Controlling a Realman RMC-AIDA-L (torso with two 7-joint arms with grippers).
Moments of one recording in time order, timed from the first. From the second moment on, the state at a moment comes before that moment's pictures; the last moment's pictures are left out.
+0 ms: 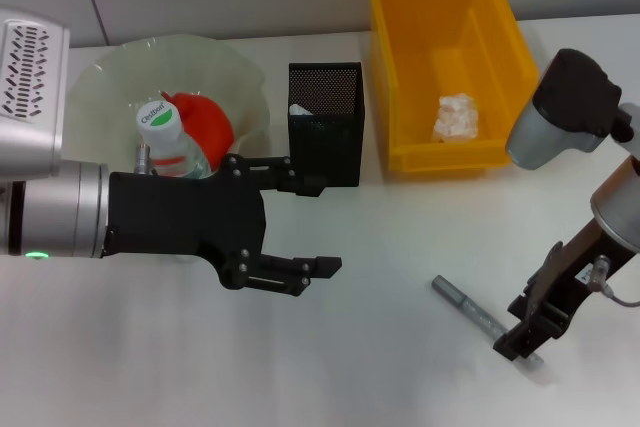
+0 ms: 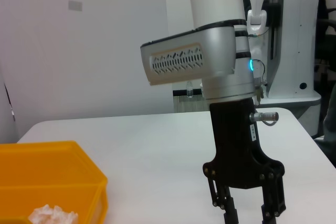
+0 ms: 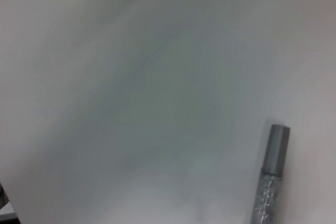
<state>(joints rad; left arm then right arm) -0.49 -2.07 1.26 1.00 1.75 1.54 -1.36 0.57 2.08 -1.27 -1.26 -2.60 -1.80 2.33</state>
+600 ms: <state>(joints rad) -0.49 -2.07 1.26 1.00 1.75 1.54 -1.36 0.57 2.08 -1.29 -1.24 -2.61 -1.80 2.34</state>
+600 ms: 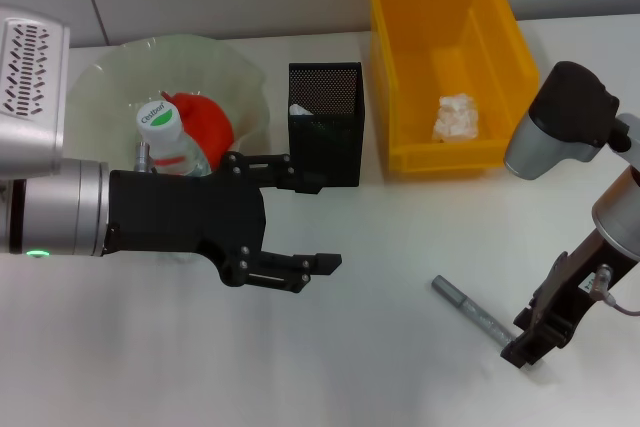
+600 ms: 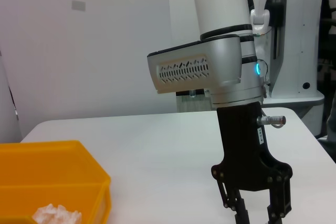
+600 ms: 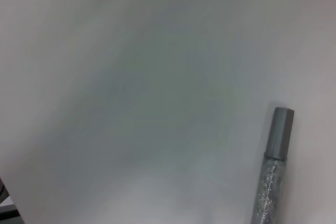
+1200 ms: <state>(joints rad) -0.50 -2.07 1.26 1.00 1.75 1.53 -1.36 0.57 2.08 -1.29 -1.24 -2.63 -1.79 2.34</state>
